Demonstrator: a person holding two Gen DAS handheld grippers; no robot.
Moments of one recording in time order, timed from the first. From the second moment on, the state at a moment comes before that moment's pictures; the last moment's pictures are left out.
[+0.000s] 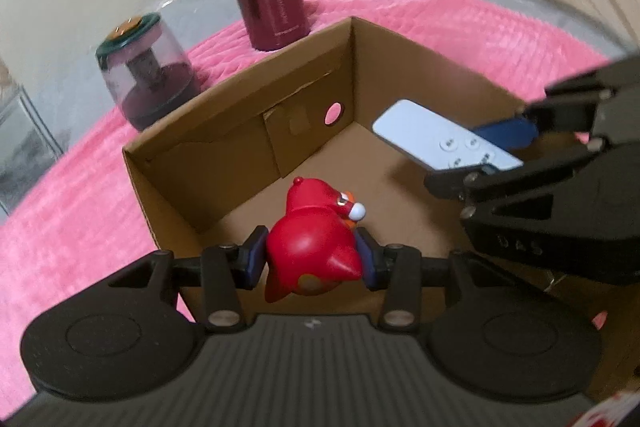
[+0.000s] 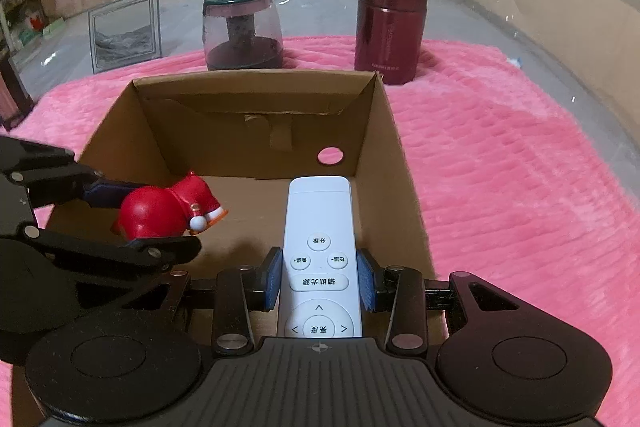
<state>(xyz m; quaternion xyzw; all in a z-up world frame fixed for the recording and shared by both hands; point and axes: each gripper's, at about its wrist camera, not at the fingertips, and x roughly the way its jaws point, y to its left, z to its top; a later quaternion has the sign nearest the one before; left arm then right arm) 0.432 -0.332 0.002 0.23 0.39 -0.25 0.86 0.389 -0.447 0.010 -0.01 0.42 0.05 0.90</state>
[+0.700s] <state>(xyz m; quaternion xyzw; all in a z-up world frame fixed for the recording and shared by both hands) 0.429 -0.334 -0.001 0.25 0.38 -0.27 0.85 0.388 -0.446 0.006 -0.01 0.42 0.06 0.90</state>
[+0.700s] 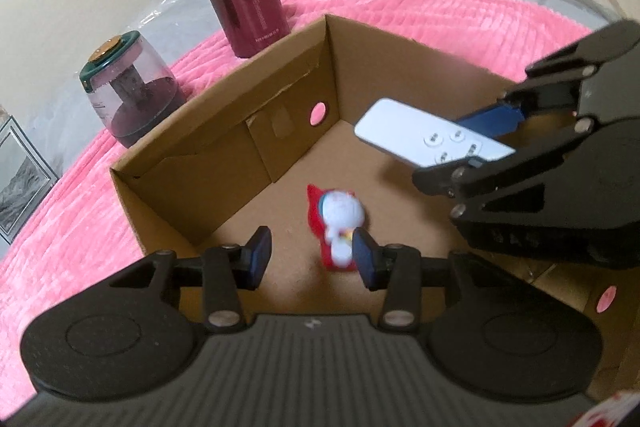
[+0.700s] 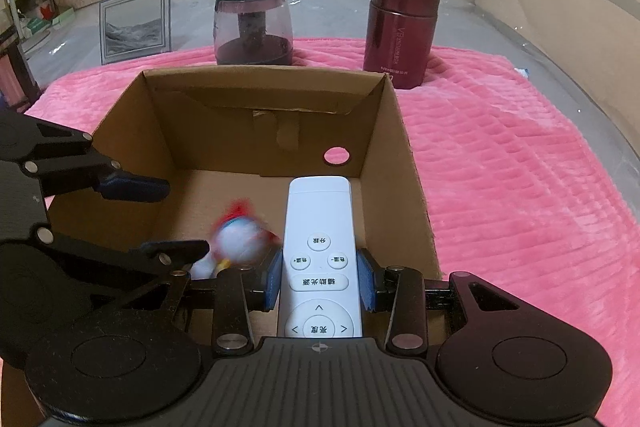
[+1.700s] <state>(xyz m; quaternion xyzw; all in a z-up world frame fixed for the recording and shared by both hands) 0.406 -0.269 0.044 0.14 0.32 -0.27 0.90 0.399 -0.412 -0.016 -0.05 0.47 0.05 0.88</state>
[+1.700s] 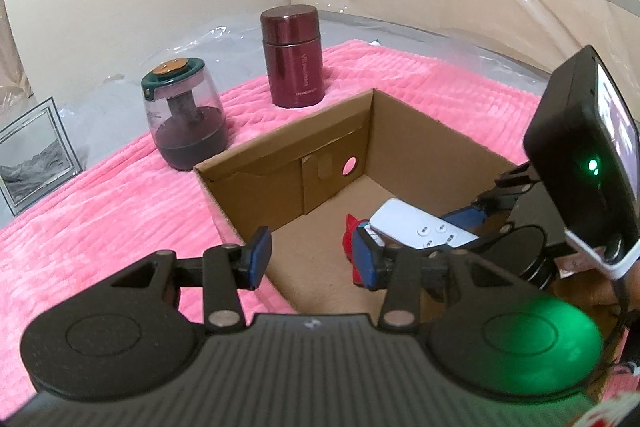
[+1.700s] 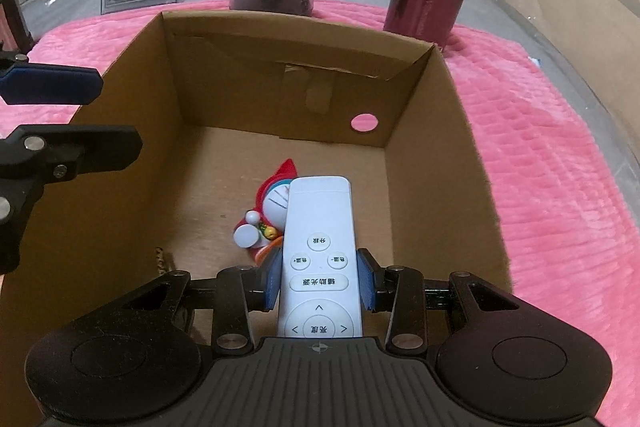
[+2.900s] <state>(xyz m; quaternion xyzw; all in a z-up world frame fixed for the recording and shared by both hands) 0.206 -0.071 0.114 -0.03 0.24 -0.16 0.96 0.170 -0.351 0.117 0.12 0.27 0.14 0.95</state>
